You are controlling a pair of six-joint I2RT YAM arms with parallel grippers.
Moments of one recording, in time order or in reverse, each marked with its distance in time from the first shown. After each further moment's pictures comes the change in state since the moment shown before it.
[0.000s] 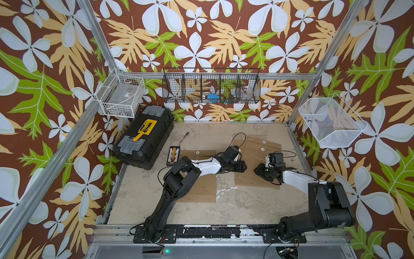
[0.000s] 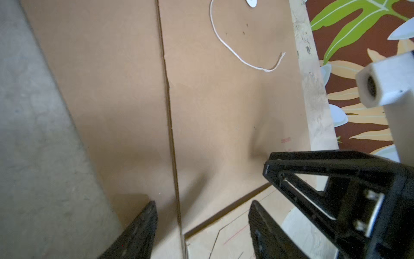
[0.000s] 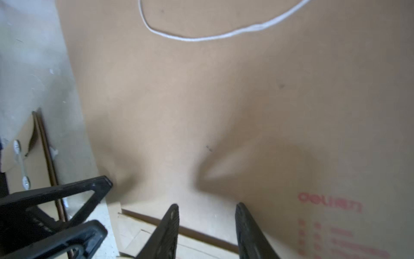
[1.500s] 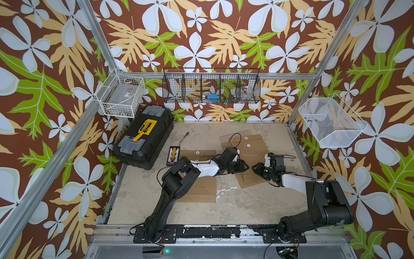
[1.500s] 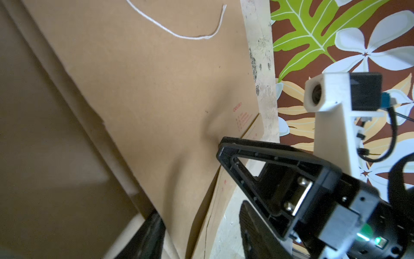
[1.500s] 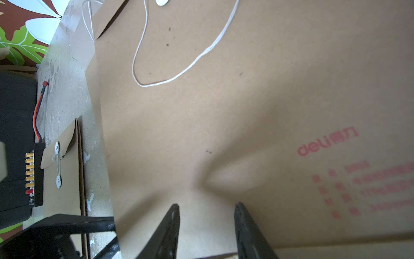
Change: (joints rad) left arm 0.005 -0.028 -0.085 0.170 0.095 -0.243; right arm -0.006 0.005 -0.079 0.214 -0.053 0.003
